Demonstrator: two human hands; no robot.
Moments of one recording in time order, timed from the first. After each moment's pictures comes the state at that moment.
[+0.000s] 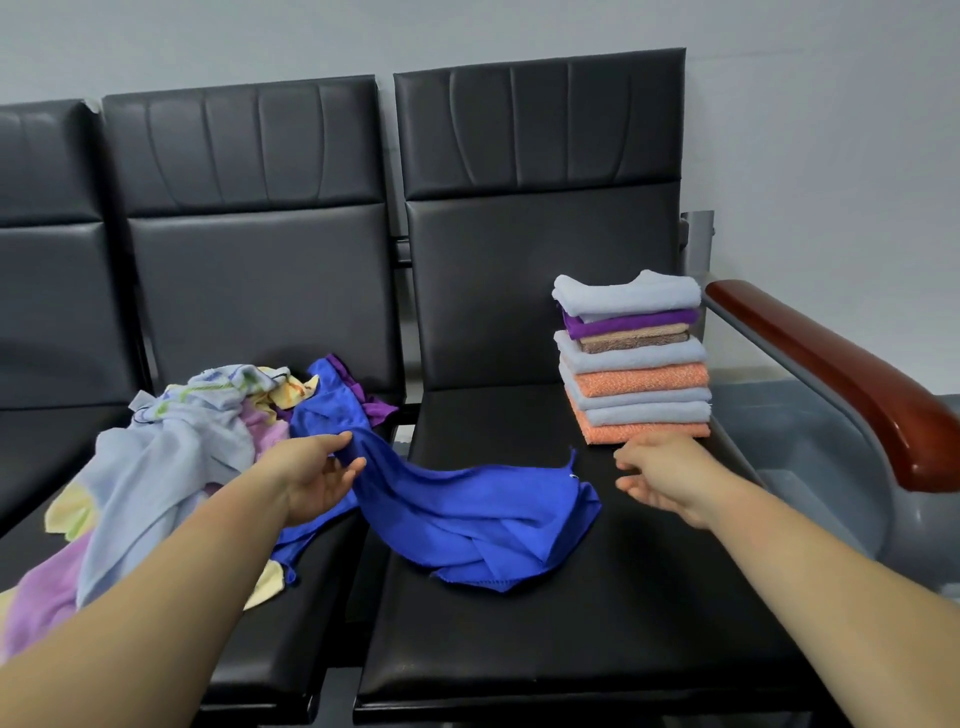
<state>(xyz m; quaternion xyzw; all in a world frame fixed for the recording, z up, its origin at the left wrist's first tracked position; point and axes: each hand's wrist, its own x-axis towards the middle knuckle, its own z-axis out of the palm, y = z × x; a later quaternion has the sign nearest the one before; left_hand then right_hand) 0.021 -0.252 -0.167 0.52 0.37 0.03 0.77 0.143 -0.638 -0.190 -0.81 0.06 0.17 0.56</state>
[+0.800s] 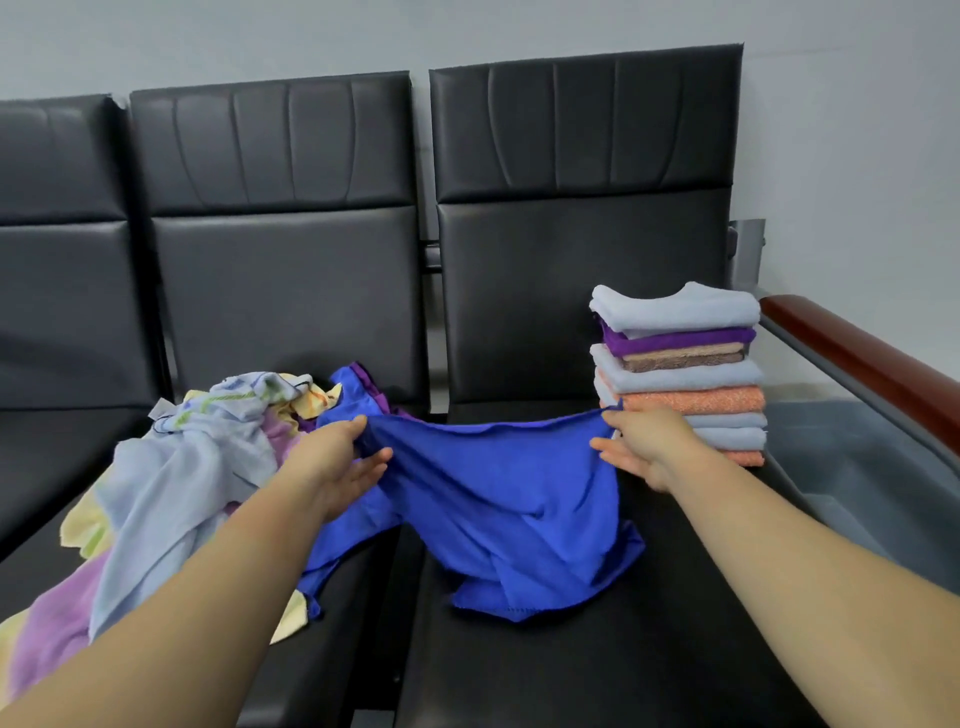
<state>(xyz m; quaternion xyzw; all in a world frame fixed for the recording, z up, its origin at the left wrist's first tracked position) 0.050 -0.241 -0.163 0.52 0.35 0.13 0.77 0.193 -0.547 -0.174 -0.69 0.11 0.14 0.70</state>
